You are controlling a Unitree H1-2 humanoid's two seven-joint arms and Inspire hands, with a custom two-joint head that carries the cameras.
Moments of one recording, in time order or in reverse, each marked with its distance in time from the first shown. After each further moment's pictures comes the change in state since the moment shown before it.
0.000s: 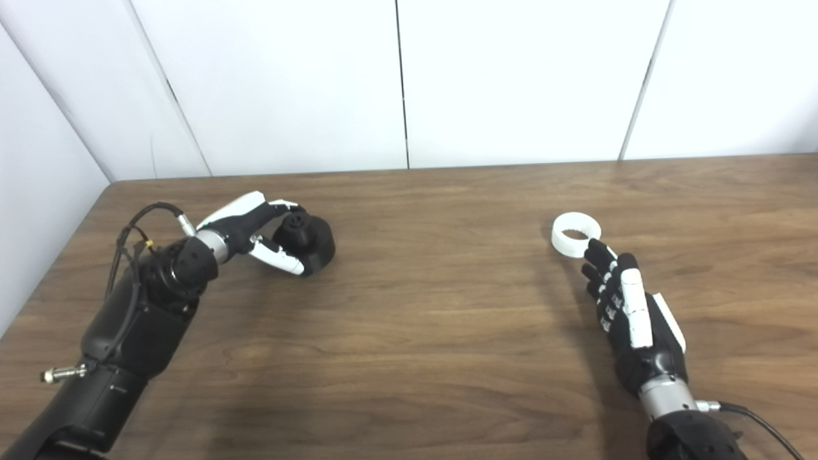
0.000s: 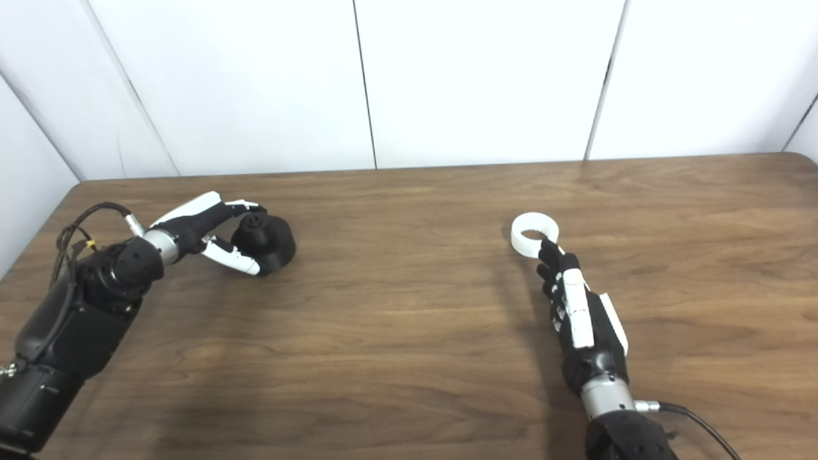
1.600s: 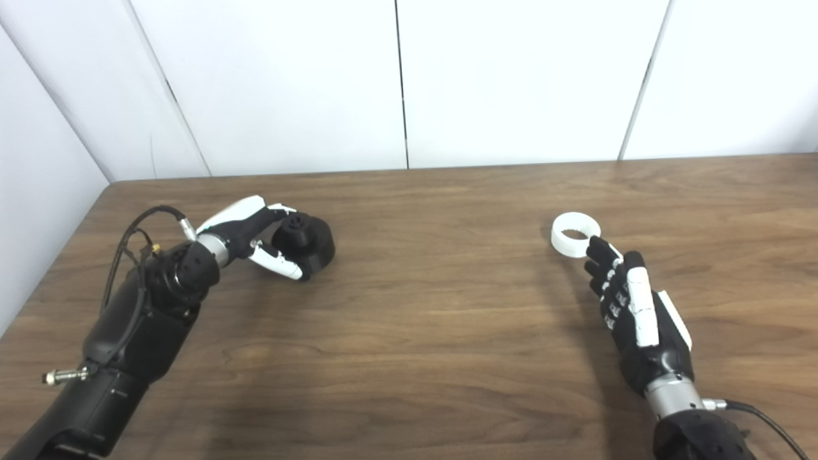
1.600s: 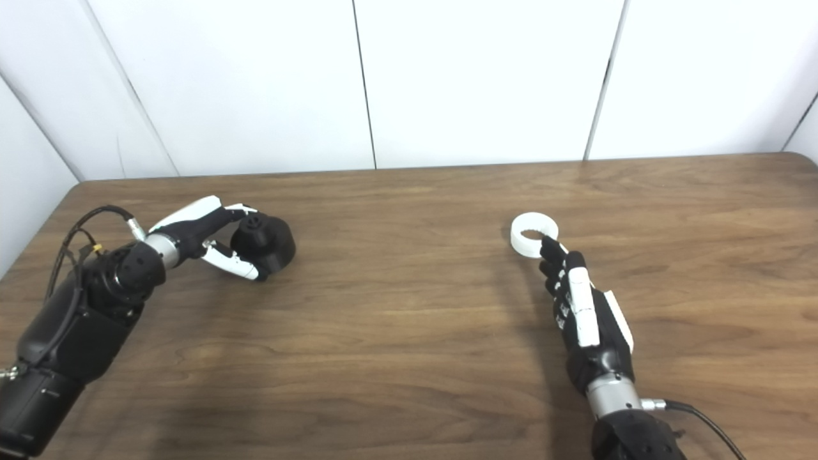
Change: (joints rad) left arm 0.009 0.001 -0.016 0.000 0.044 0.002 0.007; right arm 0.000 -0.020 -0.005 -0.017 0.020 0.000 0.012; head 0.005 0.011
